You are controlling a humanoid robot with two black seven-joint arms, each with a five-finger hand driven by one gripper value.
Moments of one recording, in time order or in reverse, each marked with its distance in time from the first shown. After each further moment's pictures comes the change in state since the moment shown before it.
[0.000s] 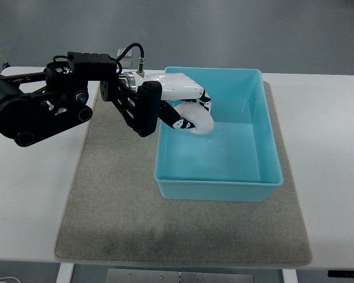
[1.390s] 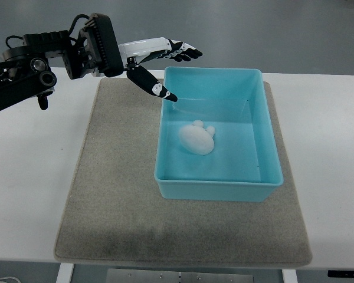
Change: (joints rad) left arm -0.012 0.142 -0.018 0.068 -0.652 -0.075 0.000; right arm 0.000 0.000 0.000 0.000 0.000 0.000 0.000
